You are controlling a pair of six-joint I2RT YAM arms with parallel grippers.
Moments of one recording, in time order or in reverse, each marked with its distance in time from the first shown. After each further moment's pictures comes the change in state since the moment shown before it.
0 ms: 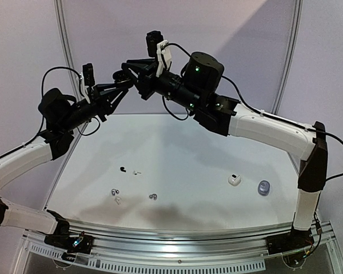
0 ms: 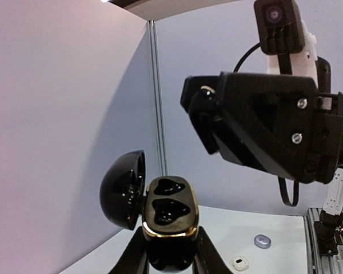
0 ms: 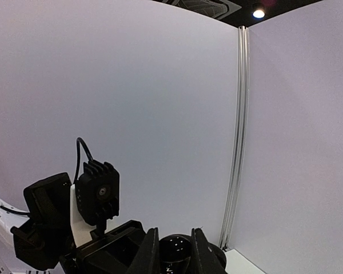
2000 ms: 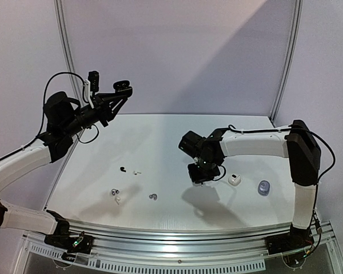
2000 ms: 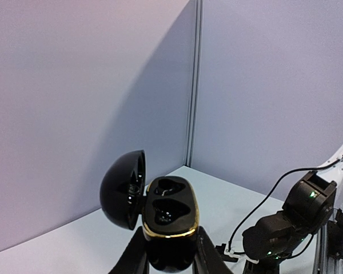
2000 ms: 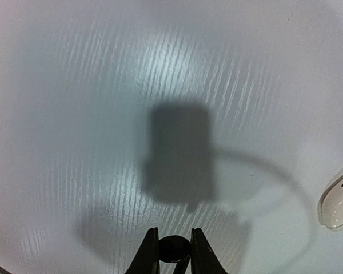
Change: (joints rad) left arm 0.014 -0.026 -0.035 -0.187 -0.151 0.001; right arm -0.125 0.053 -0.446 -1.196 0.259 0.664
